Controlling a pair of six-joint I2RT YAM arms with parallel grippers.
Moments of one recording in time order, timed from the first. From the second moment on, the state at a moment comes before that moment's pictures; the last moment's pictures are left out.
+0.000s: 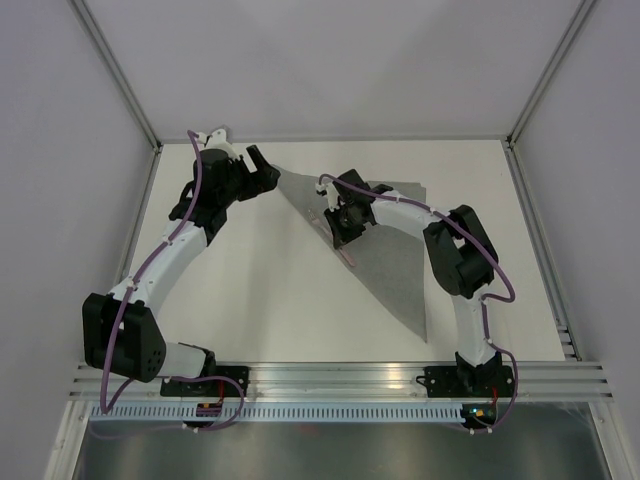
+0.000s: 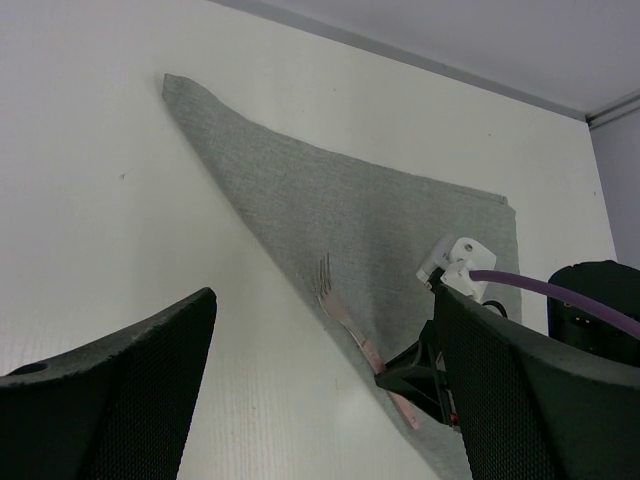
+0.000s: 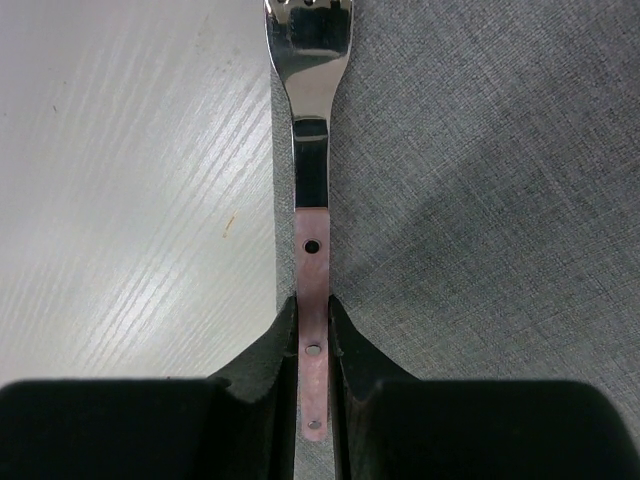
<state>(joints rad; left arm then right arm) -0.26 1.38 1.11 -0.11 0.04 -0.51 0.59 2.09 1.53 -0.53 -0.22 0.04</state>
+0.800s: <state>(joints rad) -0.26 1.38 1.11 -0.13 0.03 -0.51 0.59 2.11 1.53 -0.53 -0.21 0.05</state>
